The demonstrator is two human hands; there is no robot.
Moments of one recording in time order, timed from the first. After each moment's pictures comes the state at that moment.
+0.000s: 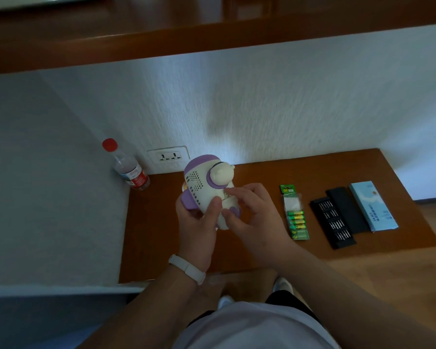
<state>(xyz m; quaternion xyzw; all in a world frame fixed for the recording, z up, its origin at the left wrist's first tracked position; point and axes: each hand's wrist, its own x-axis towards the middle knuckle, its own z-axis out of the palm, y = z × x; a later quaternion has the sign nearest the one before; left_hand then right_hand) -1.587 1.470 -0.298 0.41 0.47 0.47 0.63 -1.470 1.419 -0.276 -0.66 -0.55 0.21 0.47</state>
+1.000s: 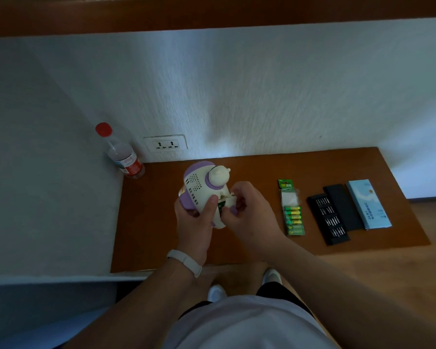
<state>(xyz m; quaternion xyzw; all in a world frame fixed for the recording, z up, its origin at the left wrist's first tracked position) -1.590 1.477 -0.342 0.38 0.55 0.43 0.61 -1.471 1.430 -0.298 -0.71 -0.51 0.28 0.40</state>
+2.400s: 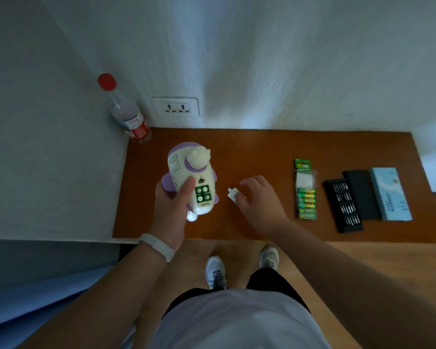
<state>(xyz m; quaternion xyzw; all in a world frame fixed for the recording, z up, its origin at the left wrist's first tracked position) -1.658 1.493 -0.383 0.35 0.51 0.39 0.68 -1.455 1.440 -0.387 -0.75 -0.57 0.25 0.23</state>
